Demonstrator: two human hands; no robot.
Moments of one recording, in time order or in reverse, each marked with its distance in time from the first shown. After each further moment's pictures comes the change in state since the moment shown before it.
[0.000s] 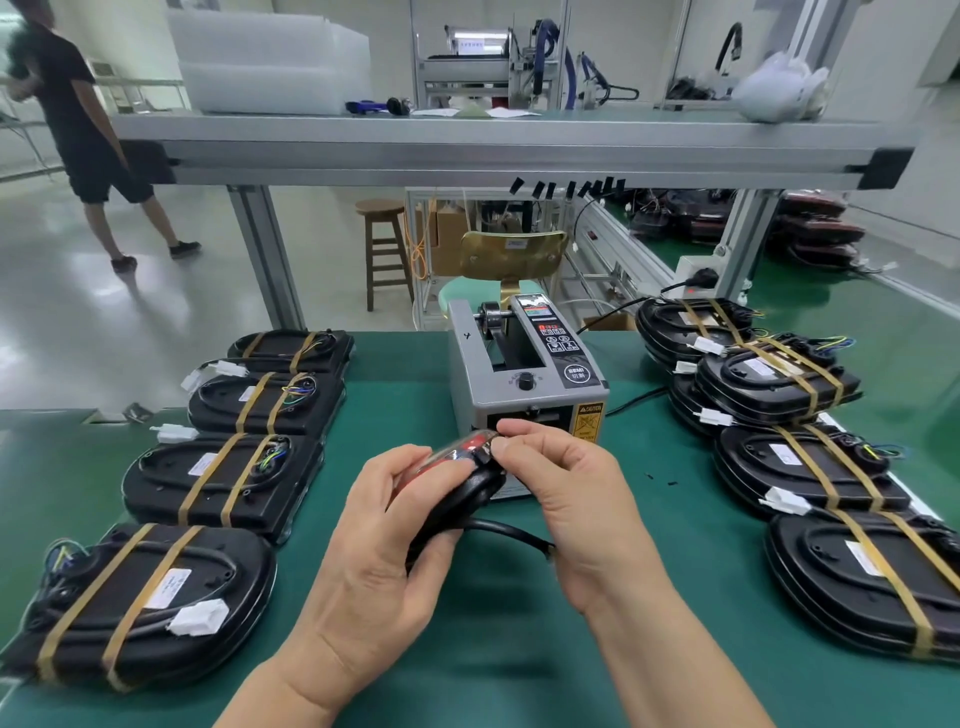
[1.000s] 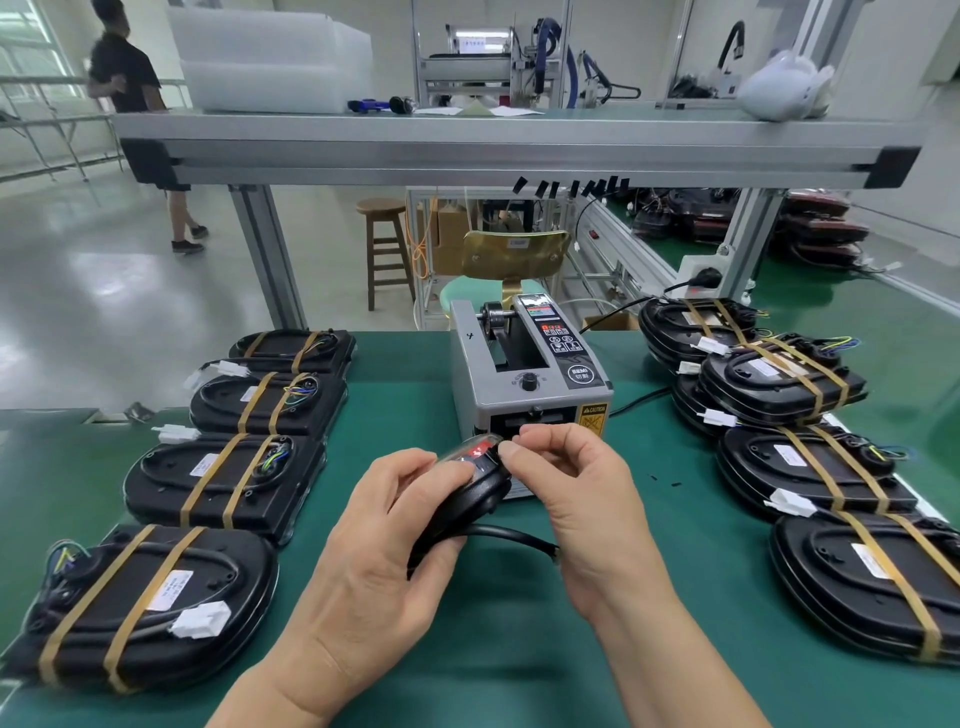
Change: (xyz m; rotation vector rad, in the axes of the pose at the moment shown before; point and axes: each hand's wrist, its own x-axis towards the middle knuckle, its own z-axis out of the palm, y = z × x) left_hand 0.001 0.002 -0.008 0.064 -0.074 -0.020; right_hand 0.005 0.014 -0.006 0.037 0.086 -0.051
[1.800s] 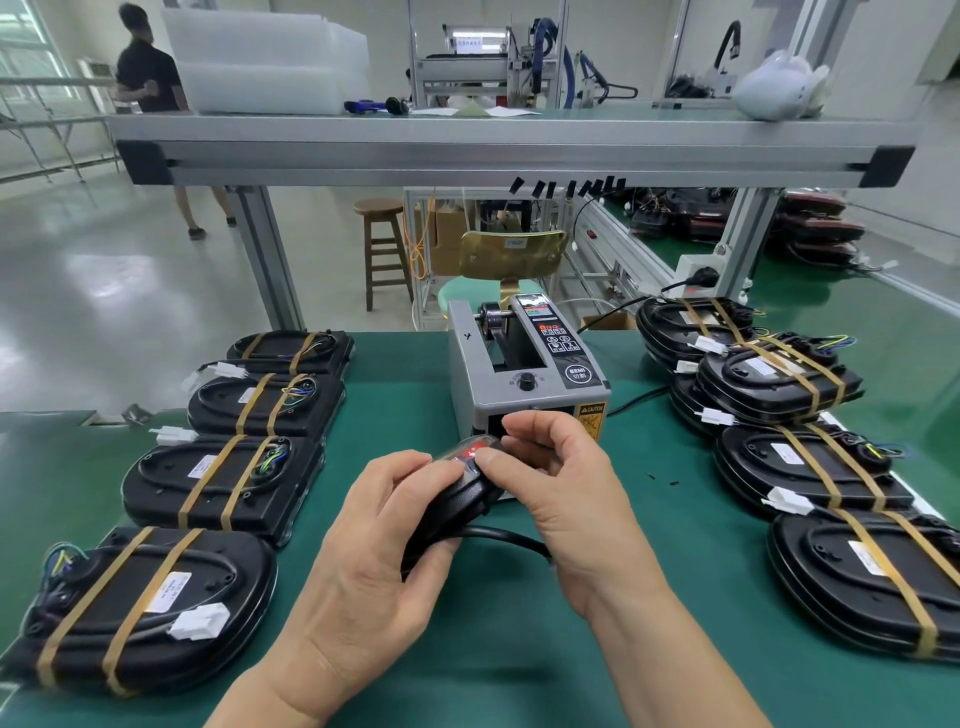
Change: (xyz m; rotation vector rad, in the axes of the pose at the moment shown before) left_hand 0.001 0.001 -0.001 -0.015 0.021 0.022; right_hand 0.002 0.000 0.002 -0.110 -0.083 0.034
